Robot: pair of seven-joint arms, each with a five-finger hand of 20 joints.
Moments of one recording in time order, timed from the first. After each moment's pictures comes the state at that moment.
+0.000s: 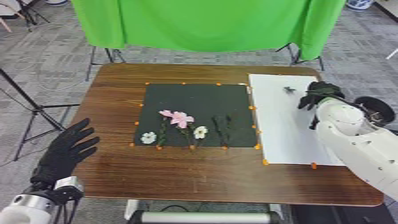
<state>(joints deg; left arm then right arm) 142.4 -45.3 -105.7 -120.8 34.7 9.4 14.8 -59.9 -41.6 47.3 -78.4 -121.9 -6.7 33.8</state>
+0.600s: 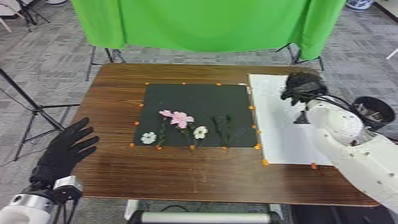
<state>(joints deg) 142.3 -45.4 -105.9 -120.8 34.7 9.4 14.7 -67.1 -42.3 53.4 -89.0 -129.5 2.4 18.4</state>
